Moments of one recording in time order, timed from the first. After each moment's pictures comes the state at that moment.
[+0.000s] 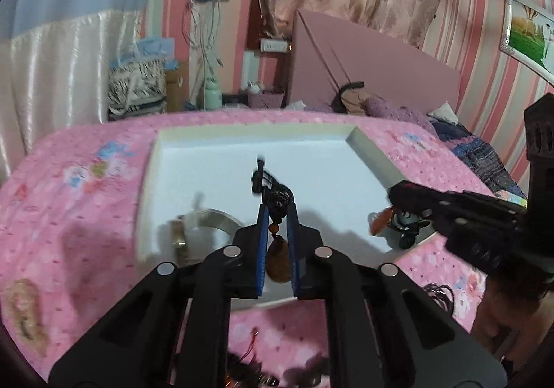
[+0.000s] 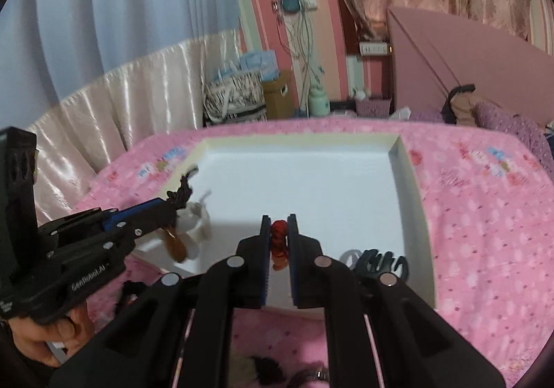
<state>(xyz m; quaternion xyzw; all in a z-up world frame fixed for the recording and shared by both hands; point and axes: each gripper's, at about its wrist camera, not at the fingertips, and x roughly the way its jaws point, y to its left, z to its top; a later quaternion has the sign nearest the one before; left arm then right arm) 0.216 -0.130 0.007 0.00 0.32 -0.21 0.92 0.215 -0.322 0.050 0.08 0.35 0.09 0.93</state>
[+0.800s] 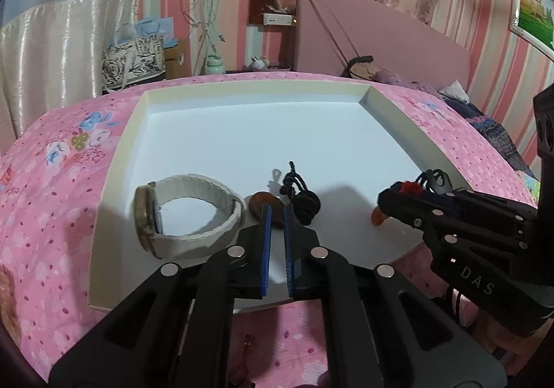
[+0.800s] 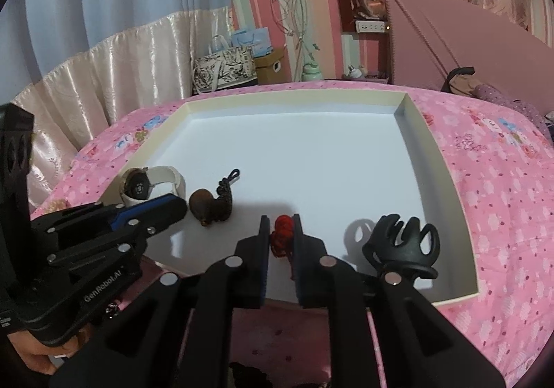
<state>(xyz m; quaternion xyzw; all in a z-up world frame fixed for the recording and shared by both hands) 0.230 -0.151 -0.037 0.03 0.35 -0.19 0.92 0.219 -0.313 0.005 0.07 0.38 0.08 0.92</state>
